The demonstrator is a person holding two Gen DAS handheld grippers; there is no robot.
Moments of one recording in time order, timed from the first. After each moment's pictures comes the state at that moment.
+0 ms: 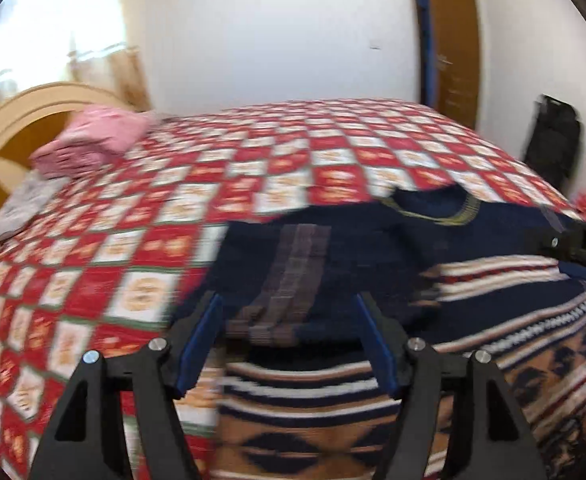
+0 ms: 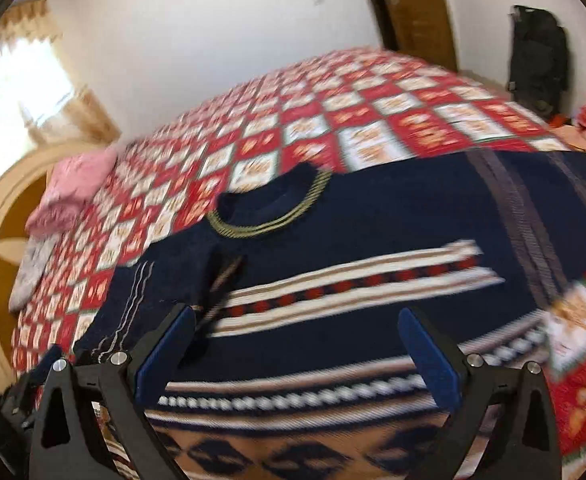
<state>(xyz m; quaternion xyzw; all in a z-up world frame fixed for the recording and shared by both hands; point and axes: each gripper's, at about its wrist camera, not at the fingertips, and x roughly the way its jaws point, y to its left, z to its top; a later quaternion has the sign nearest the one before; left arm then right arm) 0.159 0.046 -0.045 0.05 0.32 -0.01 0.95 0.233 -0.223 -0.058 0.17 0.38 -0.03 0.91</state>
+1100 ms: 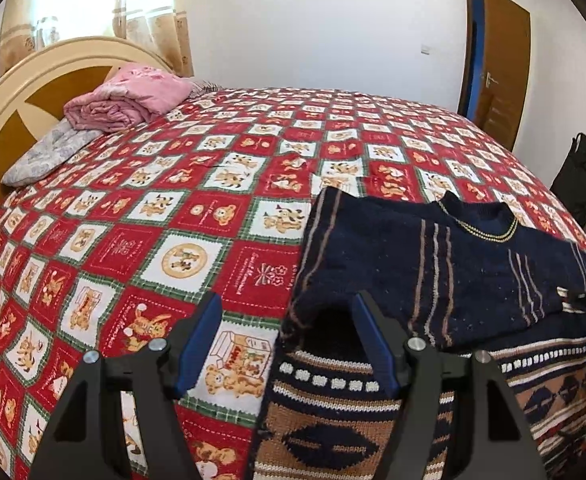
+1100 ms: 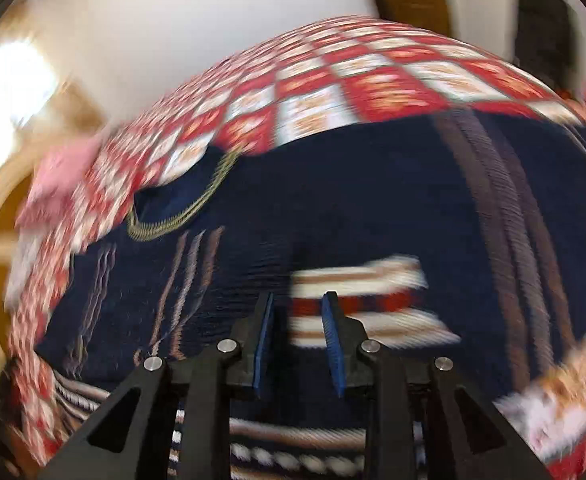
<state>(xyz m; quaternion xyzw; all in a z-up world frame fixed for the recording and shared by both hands) 0.170 0.078 -0.060 -0.01 0.34 0.03 0.94 0.254 -0.339 -0.100 0.20 0.40 -0.07 0.89</state>
